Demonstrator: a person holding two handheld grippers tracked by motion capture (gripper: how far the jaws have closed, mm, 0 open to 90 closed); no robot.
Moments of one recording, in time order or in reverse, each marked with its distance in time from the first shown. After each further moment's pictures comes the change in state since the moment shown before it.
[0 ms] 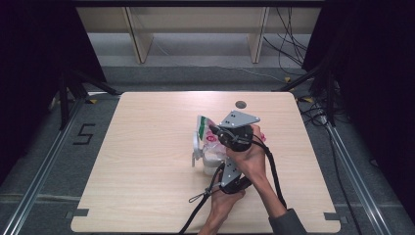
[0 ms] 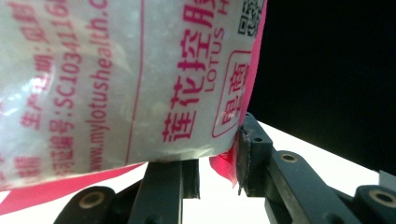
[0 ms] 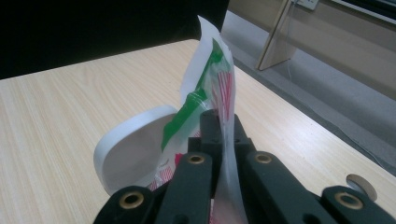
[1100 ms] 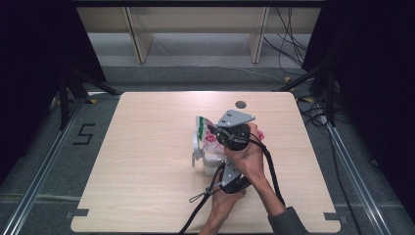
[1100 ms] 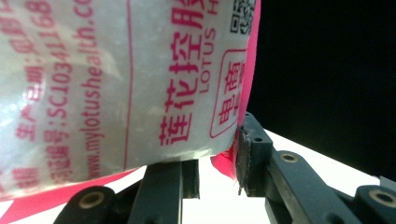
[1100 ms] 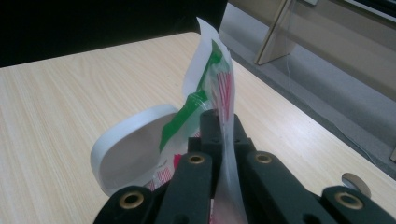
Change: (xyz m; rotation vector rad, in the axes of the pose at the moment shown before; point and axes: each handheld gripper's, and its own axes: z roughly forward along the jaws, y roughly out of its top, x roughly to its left) left arm -0.006 0.002 0.006 -0.093 -0.023 -0.081; right arm 0.002 0.005 0.004 0.036 -0.004 -0.029
